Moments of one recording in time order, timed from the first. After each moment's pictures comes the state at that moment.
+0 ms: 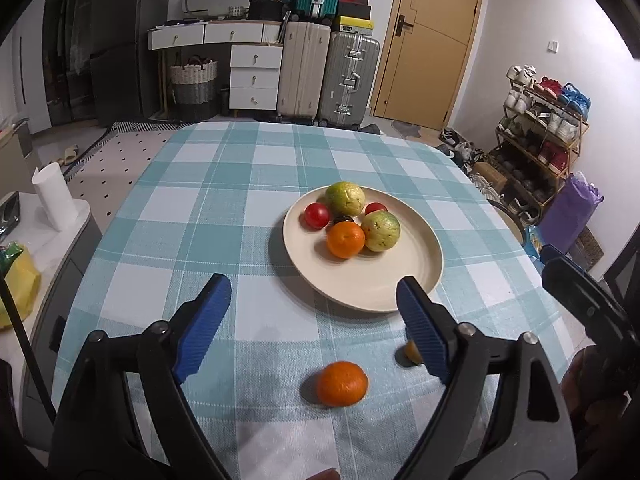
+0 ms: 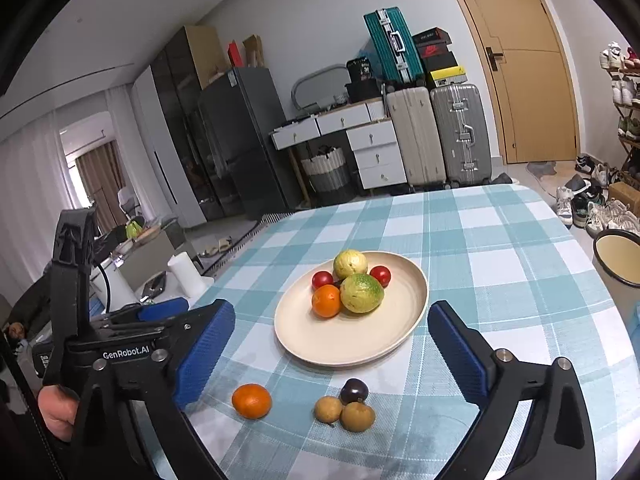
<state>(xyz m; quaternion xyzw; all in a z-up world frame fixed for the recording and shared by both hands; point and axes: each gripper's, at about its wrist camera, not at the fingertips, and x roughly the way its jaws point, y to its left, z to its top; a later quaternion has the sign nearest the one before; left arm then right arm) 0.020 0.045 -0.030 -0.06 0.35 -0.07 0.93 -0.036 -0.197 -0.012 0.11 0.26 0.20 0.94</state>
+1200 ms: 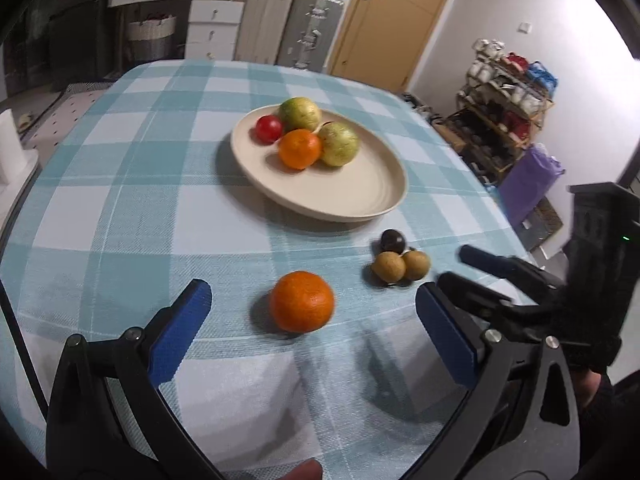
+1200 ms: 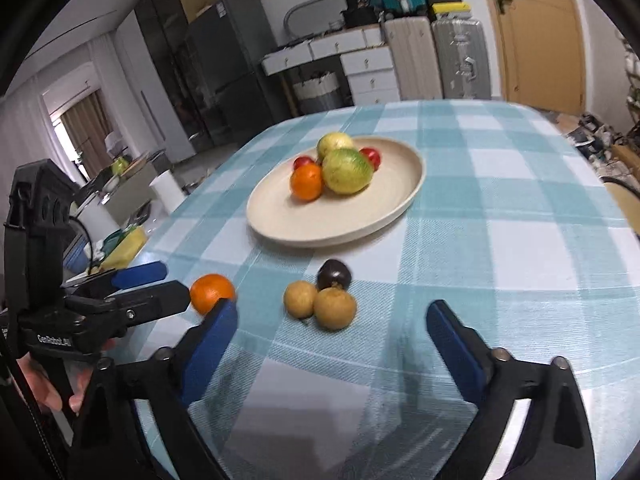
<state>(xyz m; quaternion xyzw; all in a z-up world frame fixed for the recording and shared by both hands) -0.001 0.031 -0.093 -0.08 0.42 -0.17 0.89 -0.043 -0.188 -0.090 0.07 0.39 0.21 0.89</state>
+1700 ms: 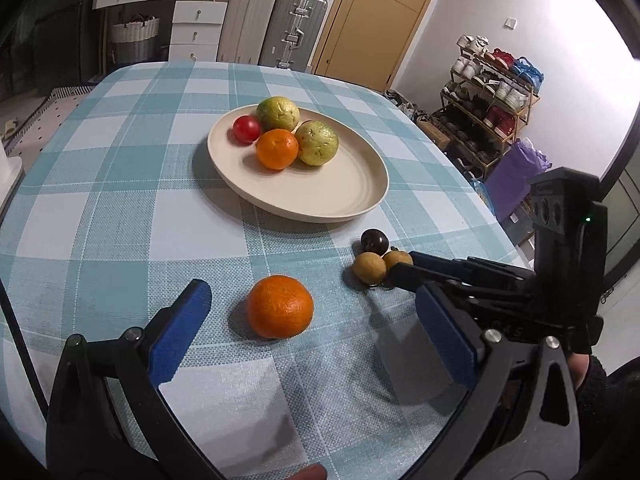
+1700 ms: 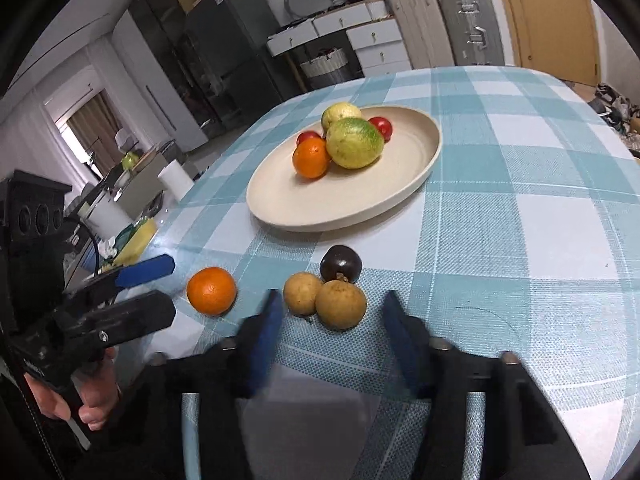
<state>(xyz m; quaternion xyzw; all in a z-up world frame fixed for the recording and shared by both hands) 0.005 0.022 -0.096 -0.09 0.42 -0.19 0.88 -0.020 -0.184 -0.108 0.09 0.44 0.23 0.86</state>
